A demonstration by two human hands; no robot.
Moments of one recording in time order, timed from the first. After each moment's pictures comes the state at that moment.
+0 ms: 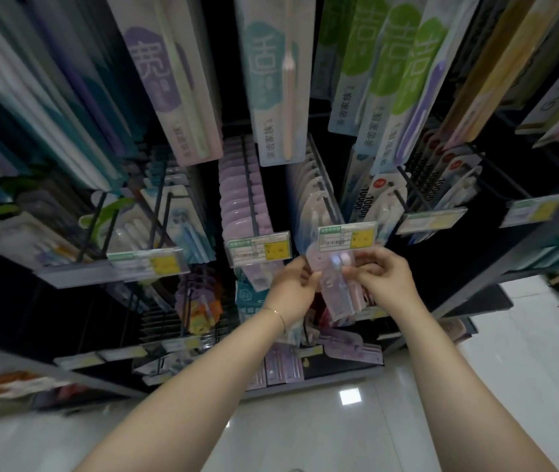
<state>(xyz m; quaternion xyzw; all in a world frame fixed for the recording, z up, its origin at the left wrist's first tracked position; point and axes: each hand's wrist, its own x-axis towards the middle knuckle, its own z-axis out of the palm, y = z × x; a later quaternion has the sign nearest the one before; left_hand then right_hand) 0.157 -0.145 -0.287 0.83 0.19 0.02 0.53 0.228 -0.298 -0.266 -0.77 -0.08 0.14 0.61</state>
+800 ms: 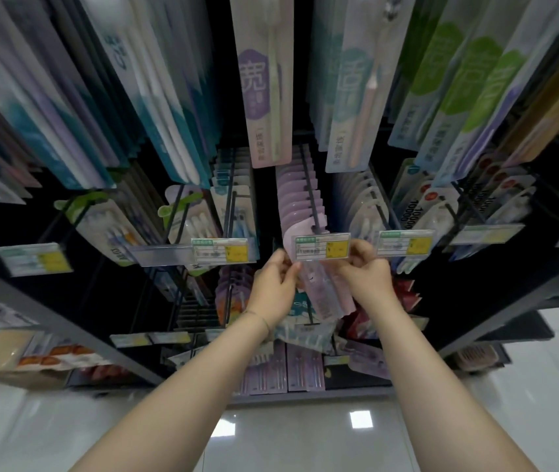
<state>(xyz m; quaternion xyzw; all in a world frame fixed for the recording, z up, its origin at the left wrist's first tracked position) 0.091 -0.068 -0.269 0.78 0.23 0.15 0.56 0.175 -0.203 -0.243 -0.71 -0.12 0.15 0.68</state>
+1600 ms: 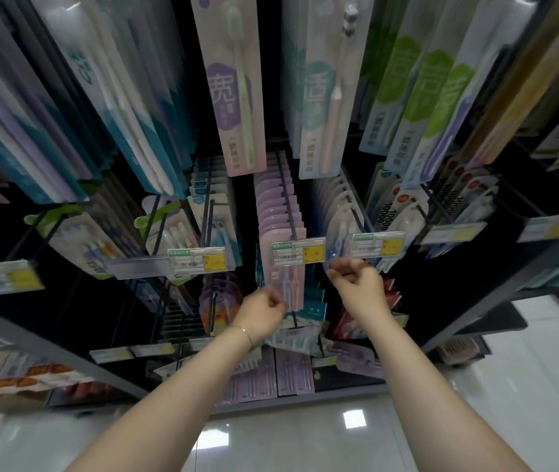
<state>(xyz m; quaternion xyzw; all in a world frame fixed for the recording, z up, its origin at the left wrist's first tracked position) 0.081 -0.075 -0.277 0.86 0.26 -0.05 0.44 0.190 -0.228 -0.272 -0.82 -0.10 0.11 0.56</state>
